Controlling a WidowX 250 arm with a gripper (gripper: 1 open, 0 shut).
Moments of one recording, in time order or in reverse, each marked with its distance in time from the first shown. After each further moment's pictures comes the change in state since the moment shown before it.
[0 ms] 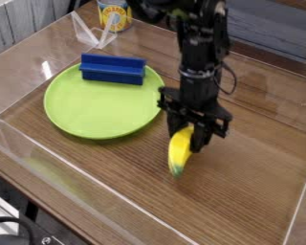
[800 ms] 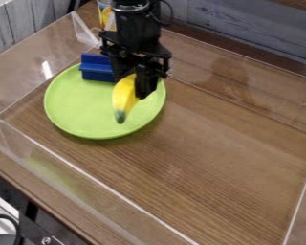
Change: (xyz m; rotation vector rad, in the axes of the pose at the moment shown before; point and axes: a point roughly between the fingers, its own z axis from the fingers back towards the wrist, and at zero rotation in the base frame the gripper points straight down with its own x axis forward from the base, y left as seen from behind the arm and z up) arm -0.024 0.068 0.059 0.017 -0.091 0.049
